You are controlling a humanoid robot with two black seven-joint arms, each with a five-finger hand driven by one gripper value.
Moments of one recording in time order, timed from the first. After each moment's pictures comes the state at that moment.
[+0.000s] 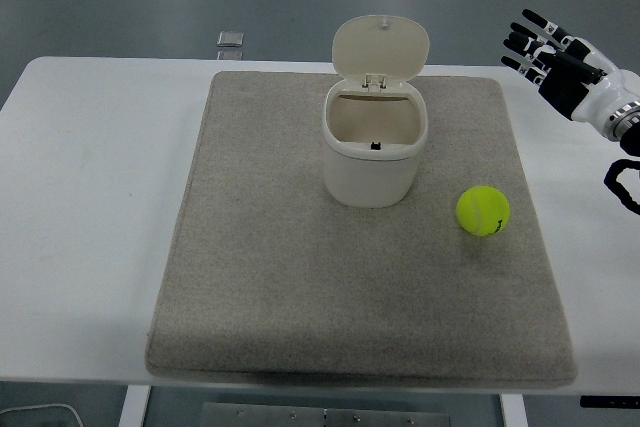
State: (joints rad) left arm 0.03 0.00 -0.13 -0.11 0.09 -0.10 -0.02; right arm 0.84 -0.55 0.58 1.00 0.05 0.08 0.13
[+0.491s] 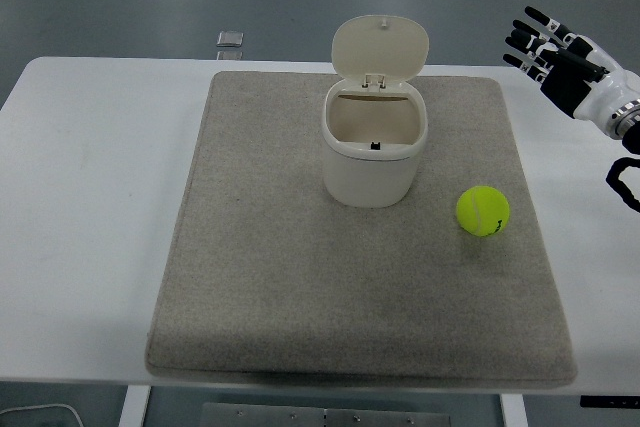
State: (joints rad) left arm 0.03 0.00 -0.13 -0.11 0.09 -0.10 -0.02; right arm 0.84 -0.55 0.58 0.99 0.05 0.08 0.13
